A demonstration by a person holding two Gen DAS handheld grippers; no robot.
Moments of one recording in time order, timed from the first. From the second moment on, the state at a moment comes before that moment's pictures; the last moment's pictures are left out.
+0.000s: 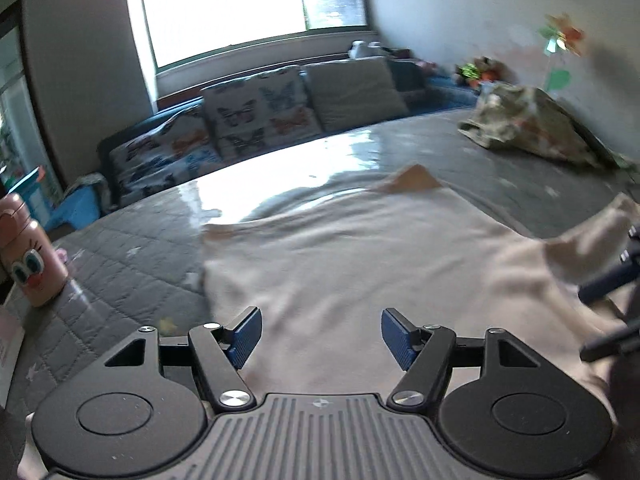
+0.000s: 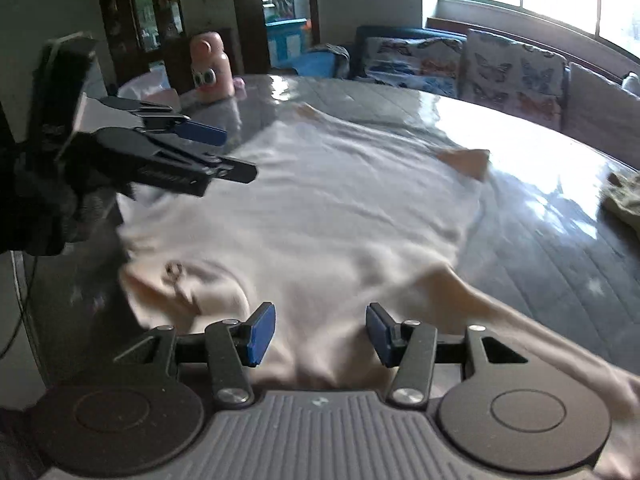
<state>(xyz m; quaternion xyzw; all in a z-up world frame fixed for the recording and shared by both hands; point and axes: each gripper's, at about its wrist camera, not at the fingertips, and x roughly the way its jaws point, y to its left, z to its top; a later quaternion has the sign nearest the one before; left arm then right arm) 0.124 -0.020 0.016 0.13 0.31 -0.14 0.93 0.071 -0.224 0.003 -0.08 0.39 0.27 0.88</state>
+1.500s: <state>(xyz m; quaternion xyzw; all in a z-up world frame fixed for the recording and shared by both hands) 0.066 -0.118 -0.012 0.19 0.29 -0.25 0.90 0.081 -0.403 0.018 -0.01 0.29 -0.09 0.95</state>
